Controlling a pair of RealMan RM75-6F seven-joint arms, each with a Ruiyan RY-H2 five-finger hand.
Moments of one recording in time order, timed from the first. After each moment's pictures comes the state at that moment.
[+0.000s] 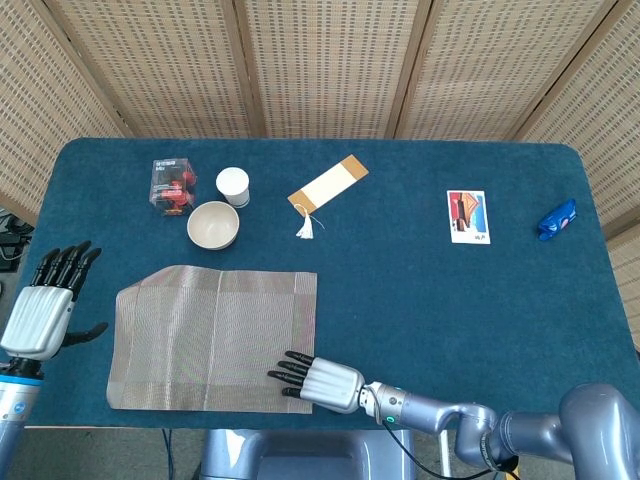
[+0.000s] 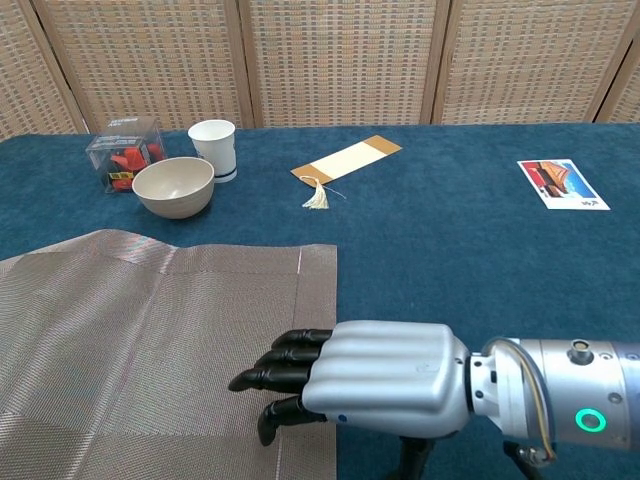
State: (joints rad) left arm -0.25 -1.06 -0.05 -1.81 1.43 1.40 0.18; right arm 0.82 -1.68 -0.05 -1.38 -1.94 0.83 -0.02
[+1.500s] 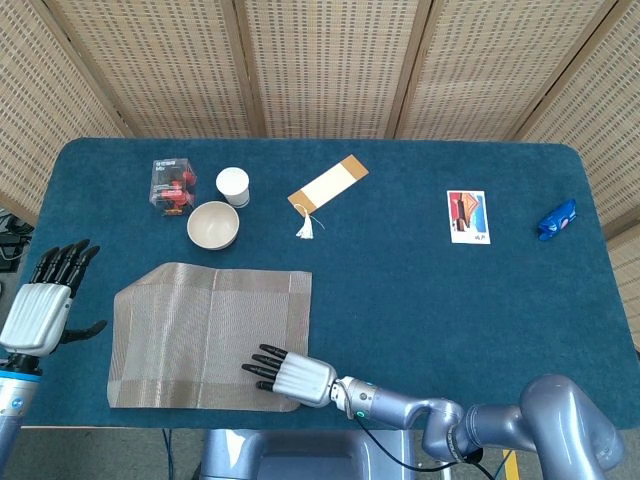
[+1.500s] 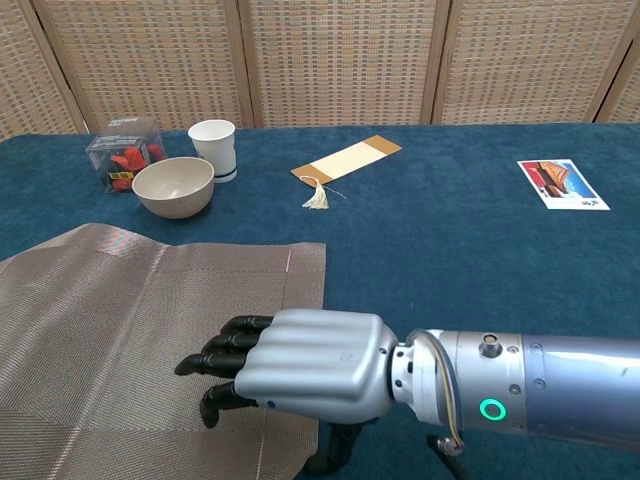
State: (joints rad) left arm -0.25 -1.05 -0.07 -1.80 1.41 1.36 0.14; right arm 0.92 -1.79 -0.03 -1.34 -1.80 0.82 -0.13
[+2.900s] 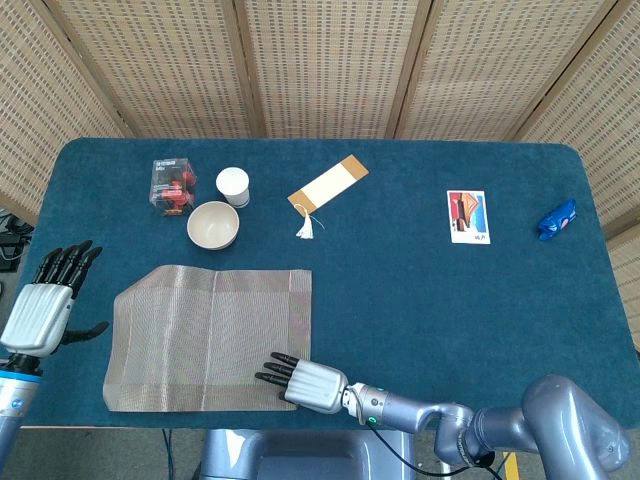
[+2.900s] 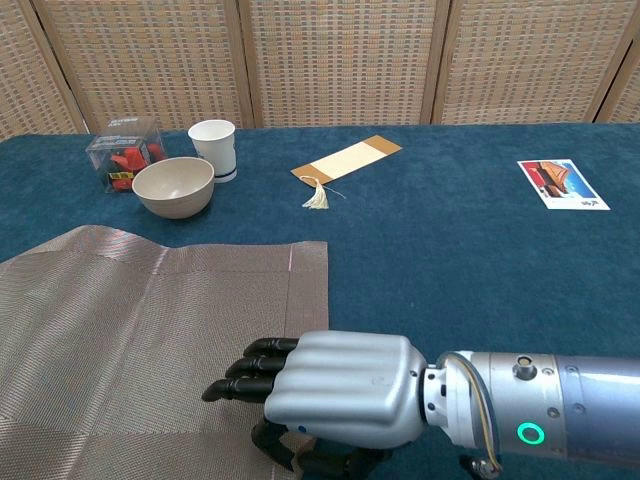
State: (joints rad) left arm -0.25 -1.04 -0.07 -1.80 1.42 1.34 0.12; right arm 0.91 -1.77 -0.11 -1.33 -1.80 0.88 -0.10
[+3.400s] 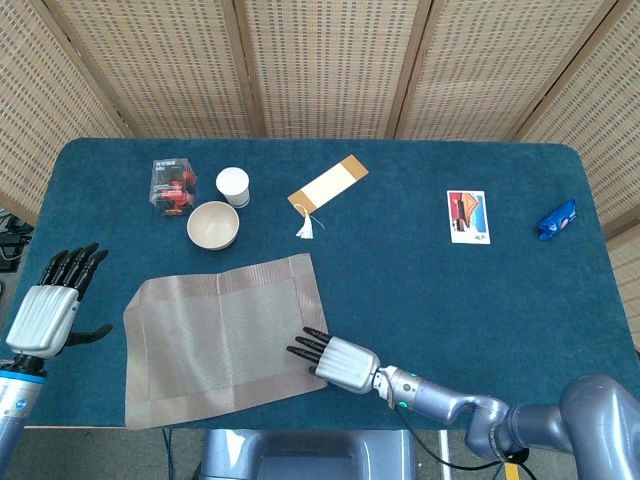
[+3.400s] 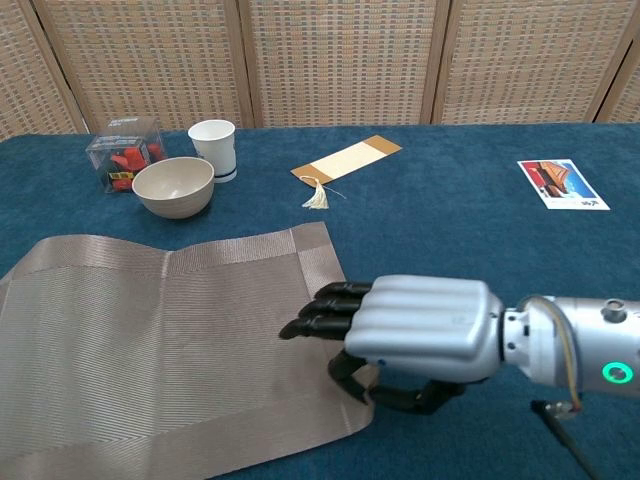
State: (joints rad) left arm -0.26 -1.05 -0.07 -1.80 1.44 1.33 0.14; right arm 0.85 -1.60 -0.14 -1.37 -1.79 0.96 -0.14
